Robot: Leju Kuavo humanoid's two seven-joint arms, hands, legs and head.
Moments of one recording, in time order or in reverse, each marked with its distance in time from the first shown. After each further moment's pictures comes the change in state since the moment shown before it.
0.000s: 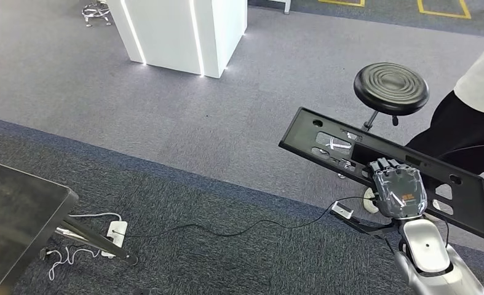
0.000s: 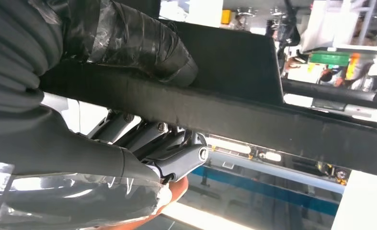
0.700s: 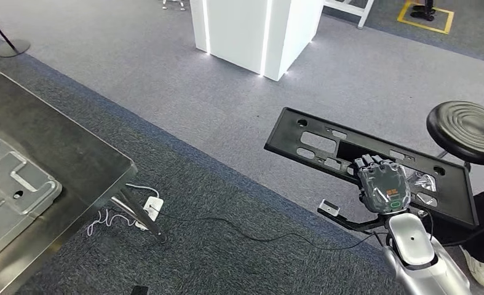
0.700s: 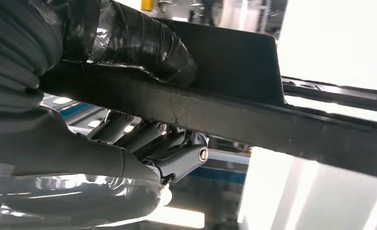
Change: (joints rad) left arm -0.003 0.000 0.019 0.000 -0.008 0.001 -0.001; right arm -0.045 0.042 0.053 0.027 0.020 0.020 -0.008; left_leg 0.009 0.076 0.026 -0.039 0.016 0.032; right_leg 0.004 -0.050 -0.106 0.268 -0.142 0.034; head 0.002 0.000
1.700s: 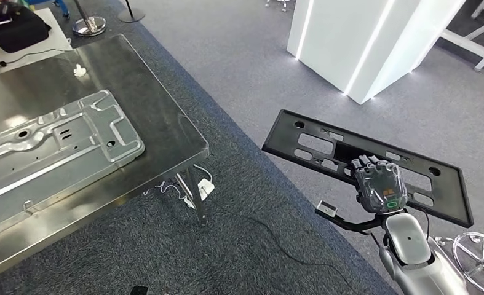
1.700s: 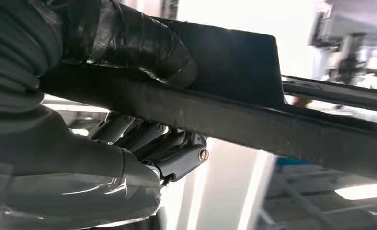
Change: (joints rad) left arm -0.001 -0.003 0.010 0.000 -0.002 0.000 0.001; right arm -0.003 0.007 0.014 0.011 0.001 0.008 -0.003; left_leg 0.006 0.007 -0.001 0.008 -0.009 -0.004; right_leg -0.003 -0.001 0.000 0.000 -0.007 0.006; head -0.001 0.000
